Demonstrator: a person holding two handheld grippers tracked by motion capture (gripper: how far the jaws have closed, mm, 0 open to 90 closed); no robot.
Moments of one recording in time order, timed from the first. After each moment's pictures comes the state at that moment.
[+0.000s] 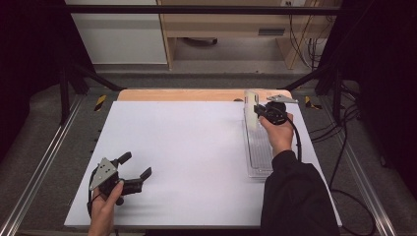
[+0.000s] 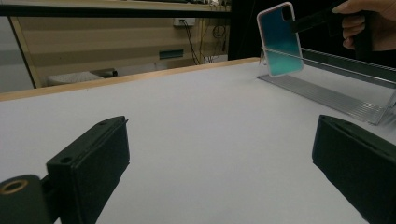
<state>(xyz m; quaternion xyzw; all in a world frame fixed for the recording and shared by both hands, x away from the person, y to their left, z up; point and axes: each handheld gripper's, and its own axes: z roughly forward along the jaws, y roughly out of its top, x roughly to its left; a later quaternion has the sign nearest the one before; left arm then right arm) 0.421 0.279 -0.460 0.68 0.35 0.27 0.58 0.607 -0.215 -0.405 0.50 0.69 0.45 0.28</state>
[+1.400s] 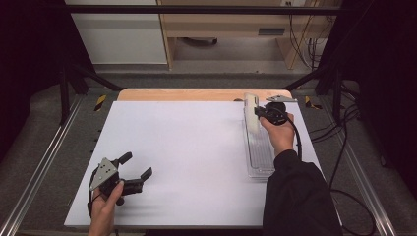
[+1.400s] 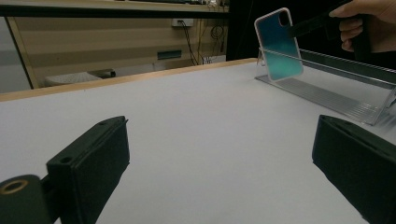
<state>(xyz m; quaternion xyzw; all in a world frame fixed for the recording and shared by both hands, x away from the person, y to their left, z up) 0.421 0.278 -0.460 0.68 0.35 0.27 0.58 0.609 -0.217 -0.406 0.50 0.71 0.43 0.27</state>
